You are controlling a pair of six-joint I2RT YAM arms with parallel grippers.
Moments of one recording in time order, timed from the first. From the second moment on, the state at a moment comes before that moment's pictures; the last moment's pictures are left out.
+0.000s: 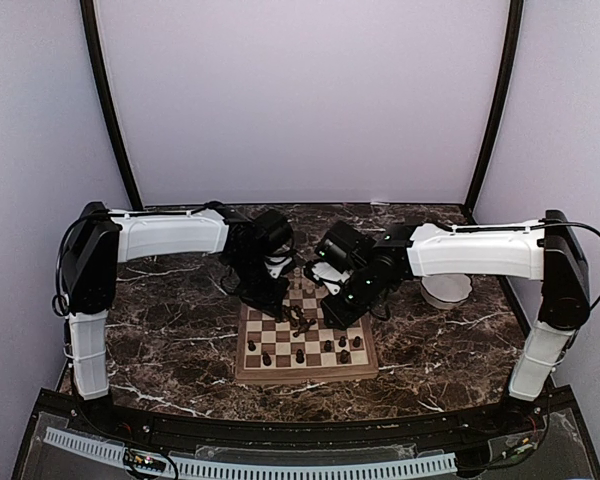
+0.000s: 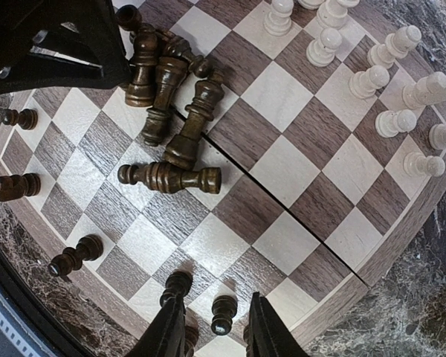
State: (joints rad) left arm -0.80 2.02 1.59 -0.94 0.21 -0.36; right arm 0.99 1.78 1.35 -0.77 -0.01 0.22
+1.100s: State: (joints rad) left arm -0.89 1.82 1.37 -0.93 0.23 -0.32; right arm 0.99 1.77 1.31 -0.75 -0.05 0.25
